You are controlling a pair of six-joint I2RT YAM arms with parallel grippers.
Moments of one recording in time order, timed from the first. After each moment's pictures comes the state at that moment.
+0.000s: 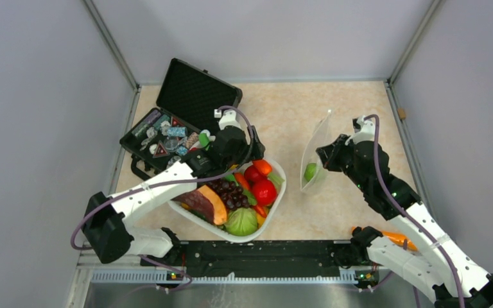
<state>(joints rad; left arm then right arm) -0.83 1.30 1.04 -0.30 -0.31 -0.77 0.57 0.71 0.81 -0.43 0.20 0.59</state>
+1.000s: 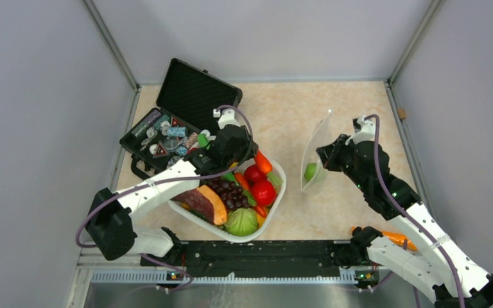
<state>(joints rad) -0.79 1.36 1.02 -0.23 -0.30 -0.80 0.57 0.71 0.81 -0.43 0.20 0.59</state>
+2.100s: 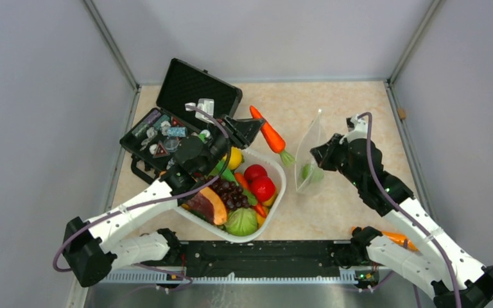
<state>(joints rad) -0.80 1.07 0.83 0.44 -0.12 -0.71 0.57 0.75 0.79 -0.38 0.15 0.62</state>
